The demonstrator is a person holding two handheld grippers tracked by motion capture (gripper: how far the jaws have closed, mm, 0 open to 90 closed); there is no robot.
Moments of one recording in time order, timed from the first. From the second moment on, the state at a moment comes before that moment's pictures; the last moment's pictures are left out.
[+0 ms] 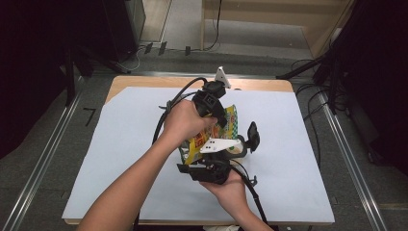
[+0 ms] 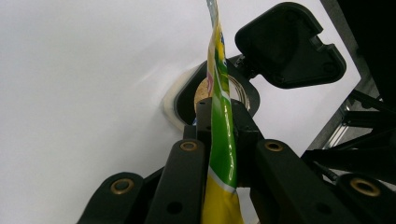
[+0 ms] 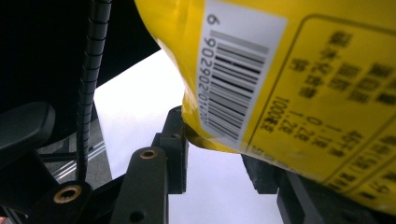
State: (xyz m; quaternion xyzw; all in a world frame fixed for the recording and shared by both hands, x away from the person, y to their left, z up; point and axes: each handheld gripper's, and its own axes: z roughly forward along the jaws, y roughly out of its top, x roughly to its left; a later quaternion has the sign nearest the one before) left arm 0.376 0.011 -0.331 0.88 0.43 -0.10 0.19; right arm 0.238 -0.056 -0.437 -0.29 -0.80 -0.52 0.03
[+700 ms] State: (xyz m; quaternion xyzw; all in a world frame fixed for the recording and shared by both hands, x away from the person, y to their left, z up) left arm 0.374 0.009 -0.330 0.88 0.42 -0.10 0.20; right arm 0.237 -0.057 -0.437 -0.29 -0.80 -0.52 0.02
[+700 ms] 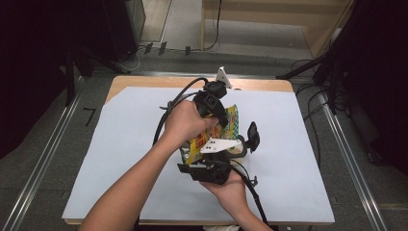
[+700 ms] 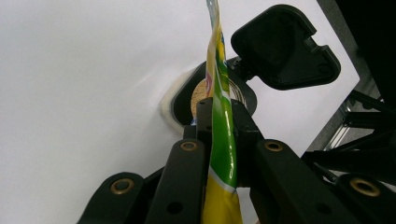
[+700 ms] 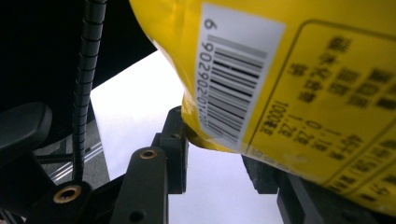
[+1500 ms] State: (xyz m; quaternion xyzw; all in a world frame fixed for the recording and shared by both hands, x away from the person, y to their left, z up) left arm 0.375 0.008 -0.329 0.88 0.42 -0.10 0.20; right arm 0.238 -0.057 -0.436 -0.29 -0.80 -0.52 0.02
